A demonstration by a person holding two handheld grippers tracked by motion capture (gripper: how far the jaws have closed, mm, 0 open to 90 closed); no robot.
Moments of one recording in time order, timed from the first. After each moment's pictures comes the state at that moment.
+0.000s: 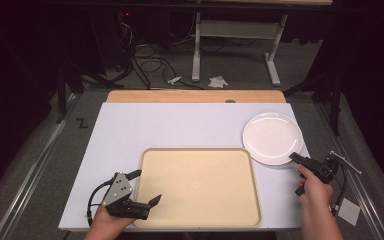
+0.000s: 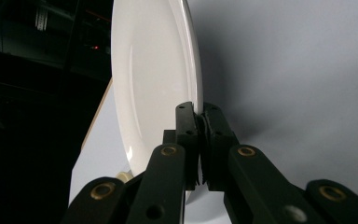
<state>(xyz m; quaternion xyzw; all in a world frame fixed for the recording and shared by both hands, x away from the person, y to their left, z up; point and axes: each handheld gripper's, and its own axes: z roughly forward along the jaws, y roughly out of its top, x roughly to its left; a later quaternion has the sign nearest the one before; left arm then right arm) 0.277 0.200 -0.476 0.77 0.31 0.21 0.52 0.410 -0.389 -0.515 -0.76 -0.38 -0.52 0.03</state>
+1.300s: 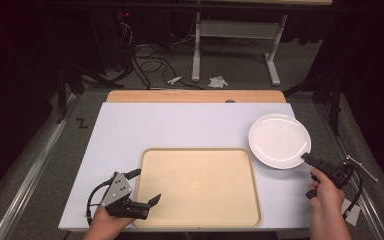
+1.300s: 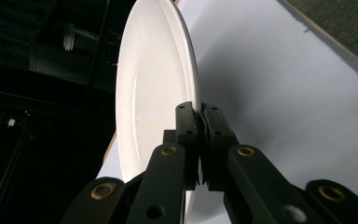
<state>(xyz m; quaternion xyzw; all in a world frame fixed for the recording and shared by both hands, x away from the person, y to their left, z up) 0.277 0.201 -0.473 0.77 0.31 0.22 0.52 0.390 -0.413 -0.501 -0.75 -0.35 -0.56 0.04</state>
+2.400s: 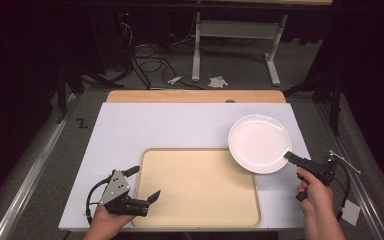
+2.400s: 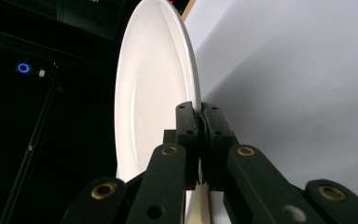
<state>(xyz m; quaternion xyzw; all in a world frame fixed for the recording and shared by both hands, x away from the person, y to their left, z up) 0.280 0.202 -0.470 0.75 0.31 0.23 0.53 0.392 -0.371 -0.492 -0.70 -0.42 -0.57 0.10</state>
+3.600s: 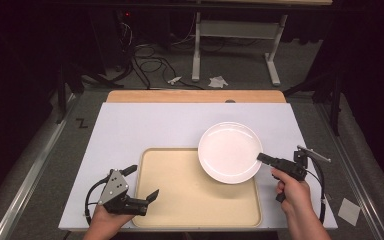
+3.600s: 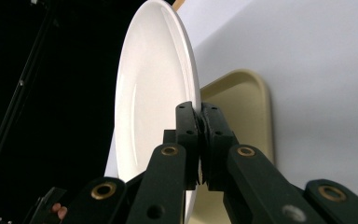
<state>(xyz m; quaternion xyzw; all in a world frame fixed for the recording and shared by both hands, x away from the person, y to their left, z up) 0.280 0.205 -0.470 0.75 0.32 0.24 0.53 0.399 -0.298 -0.484 -0.65 -0.52 -0.53 0.13</state>
